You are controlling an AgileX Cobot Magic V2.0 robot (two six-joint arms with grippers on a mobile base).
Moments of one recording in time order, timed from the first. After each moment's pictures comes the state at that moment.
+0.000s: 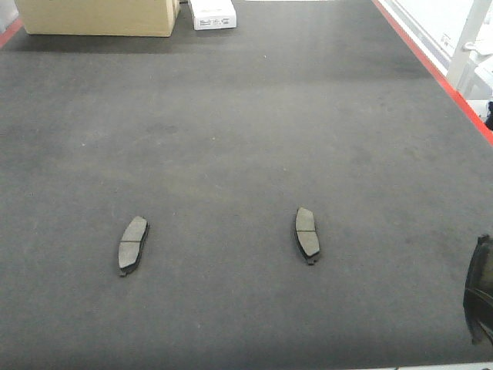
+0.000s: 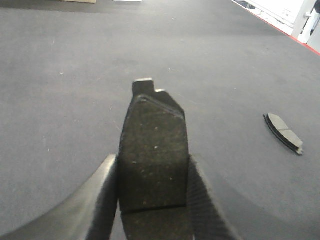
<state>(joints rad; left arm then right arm) -0.38 0.28 -0.41 0.23 0.56 -0.37 0.33 0.35 -0.39 -0.07 0.55 0.09</state>
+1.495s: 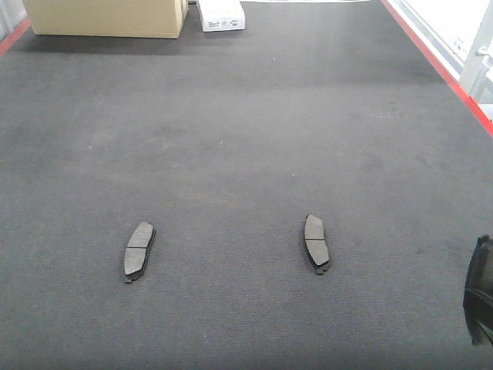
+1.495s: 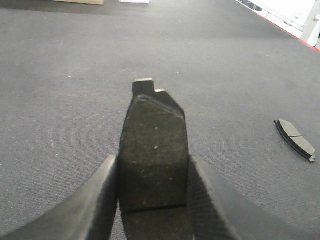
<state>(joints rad) -0.38 0.28 -0.41 0.23 0.56 -0.37 0.33 0.35 -0.39 -0.07 0.55 0.09</state>
